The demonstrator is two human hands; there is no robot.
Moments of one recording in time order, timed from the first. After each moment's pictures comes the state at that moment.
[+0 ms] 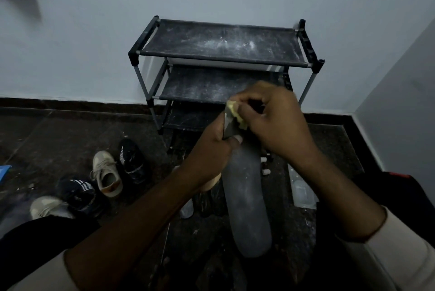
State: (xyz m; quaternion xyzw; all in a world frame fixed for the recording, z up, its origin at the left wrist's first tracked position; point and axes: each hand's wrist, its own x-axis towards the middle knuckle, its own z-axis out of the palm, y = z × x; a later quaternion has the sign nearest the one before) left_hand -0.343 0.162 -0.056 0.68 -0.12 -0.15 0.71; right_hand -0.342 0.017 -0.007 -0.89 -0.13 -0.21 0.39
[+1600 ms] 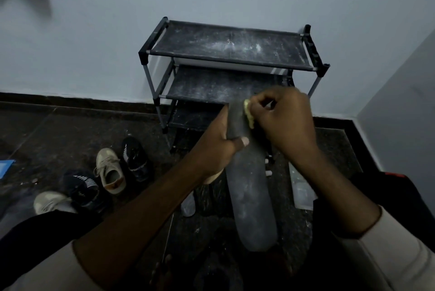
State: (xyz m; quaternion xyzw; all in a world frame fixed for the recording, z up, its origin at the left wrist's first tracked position) left_hand -0.341 0.178 -0.054 0.64 -0.17 -0.16 0.73; right_hand -0.349 0.027 -0.004 -0.90 -0.04 -0.23 0.38
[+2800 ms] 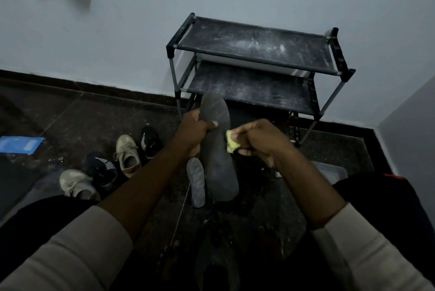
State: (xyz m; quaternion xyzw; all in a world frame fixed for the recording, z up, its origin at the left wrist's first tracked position) left_hand -0.291 0.242 -0.085 0.69 0.11 -0.08 0.71; right_hand -0.318 0.072 -0.067 -0.74 0.13 0.19 0.63
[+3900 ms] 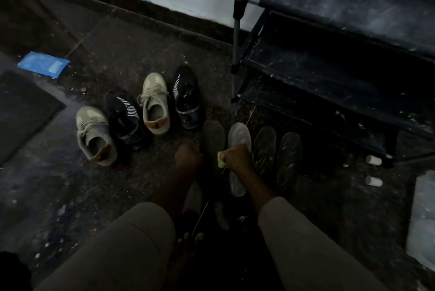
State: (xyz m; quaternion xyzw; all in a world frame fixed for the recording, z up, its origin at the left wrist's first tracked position) left_hand -0.248 0.394 -0.484 0.80 0.42 -0.13 0.41; right_hand -0.209 0.251 -0.490 -0.81 0.14 0.35 0.45
